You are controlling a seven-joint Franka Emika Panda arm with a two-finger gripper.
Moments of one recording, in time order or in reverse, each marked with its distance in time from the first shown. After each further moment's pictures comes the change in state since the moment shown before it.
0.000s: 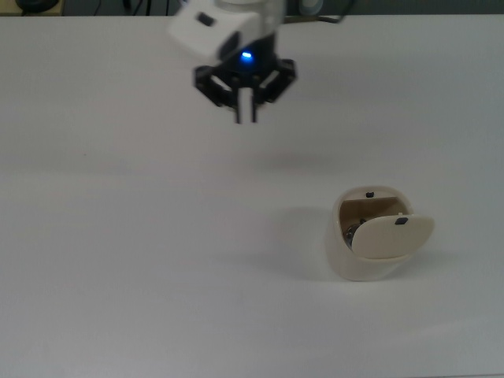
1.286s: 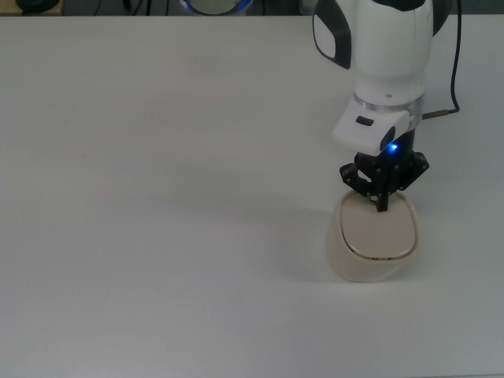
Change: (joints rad) arm 0.232 0.267 0.064 -0.040 -0.016 0.619 0.262
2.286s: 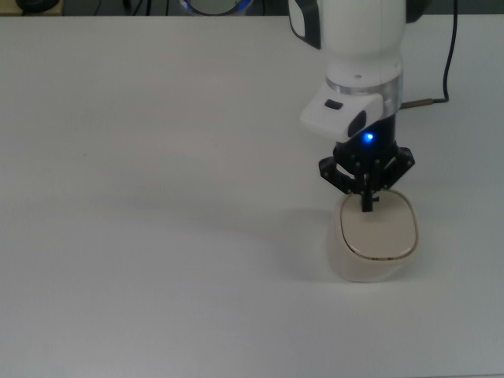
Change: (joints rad) arm -0.056 -0.032 -0.001 0.044 0.042 -0.015 0.001
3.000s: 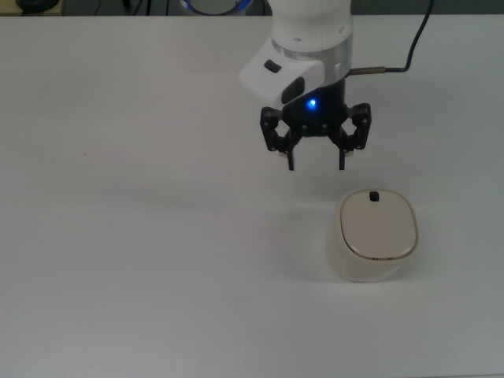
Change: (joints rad) arm -0.032 -0.116 -0.077 0.000 0.061 -0.285 0.017
